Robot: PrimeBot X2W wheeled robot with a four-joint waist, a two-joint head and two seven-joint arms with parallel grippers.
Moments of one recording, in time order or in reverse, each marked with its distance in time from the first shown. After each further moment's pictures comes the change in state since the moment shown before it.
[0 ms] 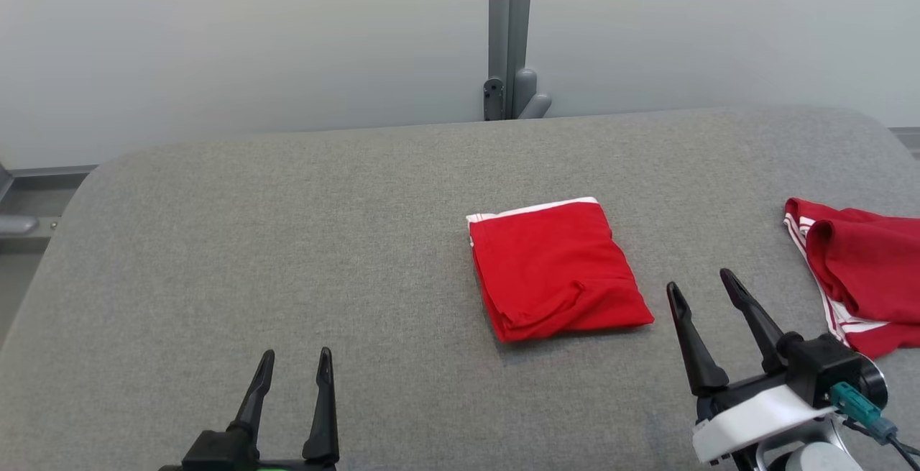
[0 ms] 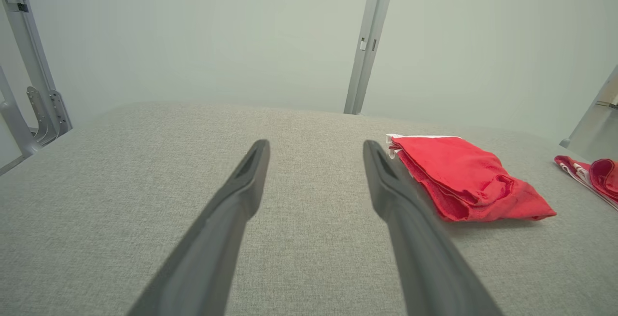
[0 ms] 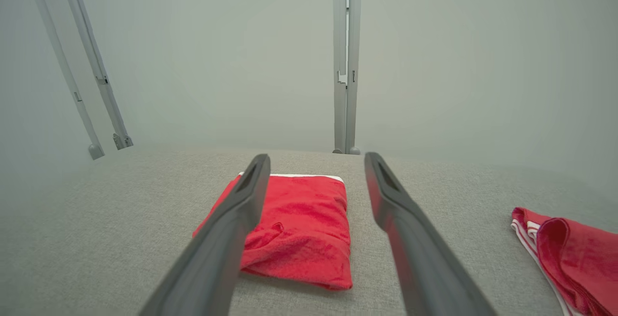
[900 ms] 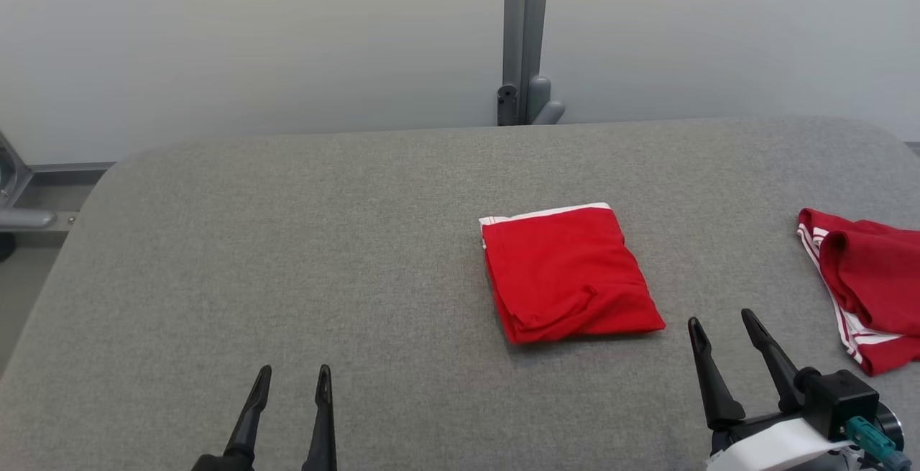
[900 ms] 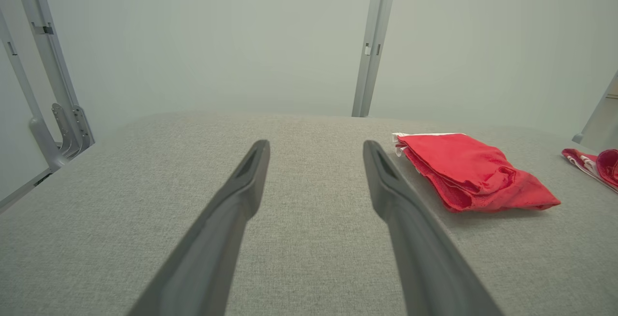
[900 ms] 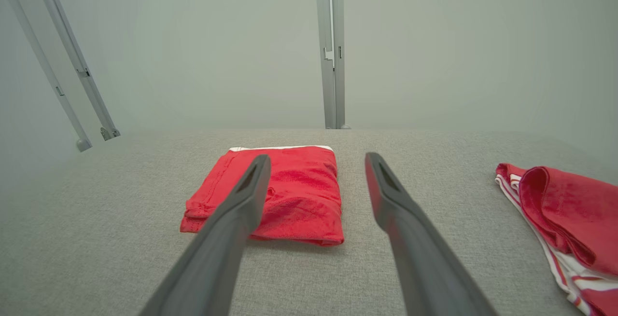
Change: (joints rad) left arm 0.084 0.000 0.025 -0.081 0.076 -0.010 0.000; right arm 0.103 0.033 -0.064 -0.009 -0.007 0.000 0.000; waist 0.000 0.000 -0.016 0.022
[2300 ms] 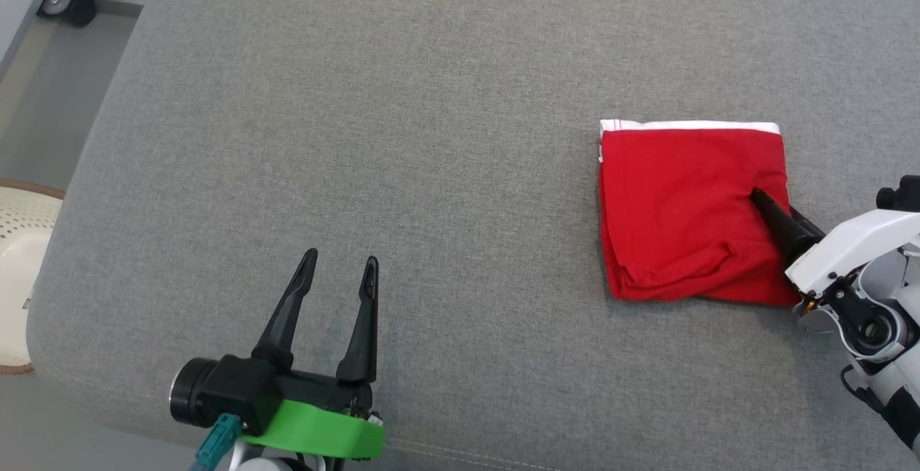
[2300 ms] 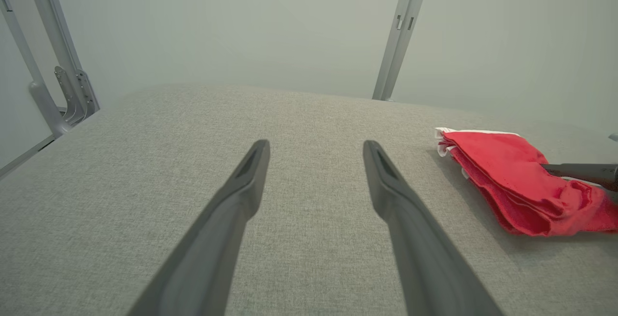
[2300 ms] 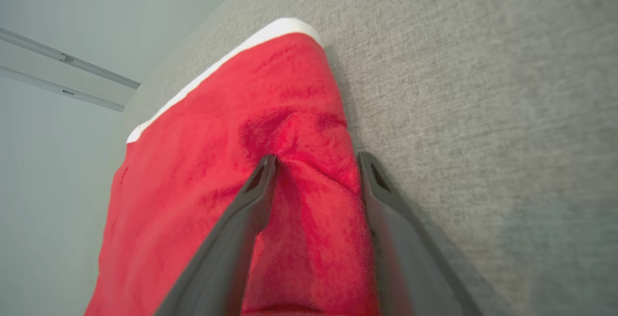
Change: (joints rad) left arm -0.236 0.000 -0.105 -0.035 -0.054 -0.055 0.000; right arm -0.606 -0.388 0.403 0.493 1.120 0.000 0.292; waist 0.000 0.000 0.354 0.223
